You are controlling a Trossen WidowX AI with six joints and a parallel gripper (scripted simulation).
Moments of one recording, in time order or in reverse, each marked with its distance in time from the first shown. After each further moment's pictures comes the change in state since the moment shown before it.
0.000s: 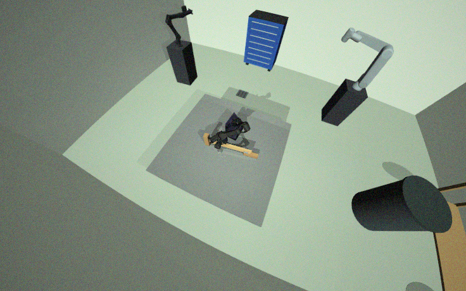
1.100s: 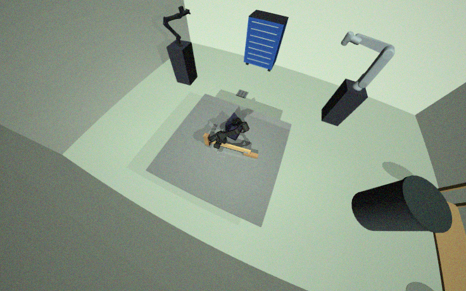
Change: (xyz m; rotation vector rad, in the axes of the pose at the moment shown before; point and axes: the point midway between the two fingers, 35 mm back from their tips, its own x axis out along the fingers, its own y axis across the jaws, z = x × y) arm 0.000 0.000 -0.009 0.000 0.000 0.000
